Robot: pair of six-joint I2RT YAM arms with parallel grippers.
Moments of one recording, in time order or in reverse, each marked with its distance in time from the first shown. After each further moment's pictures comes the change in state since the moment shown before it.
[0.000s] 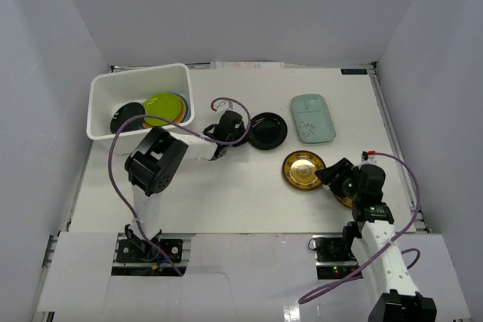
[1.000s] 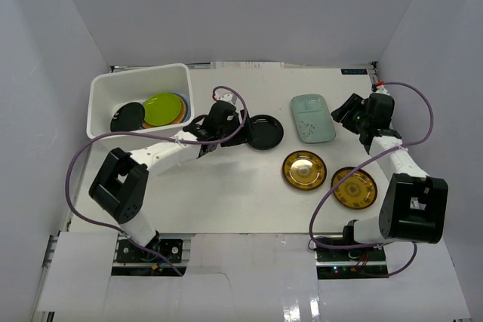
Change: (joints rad) left arm -0.021 -0.384 0.027 -0.430 0.192 0.172; right arm -0.019 0.840 0.713 0.174 0.158 -0.223
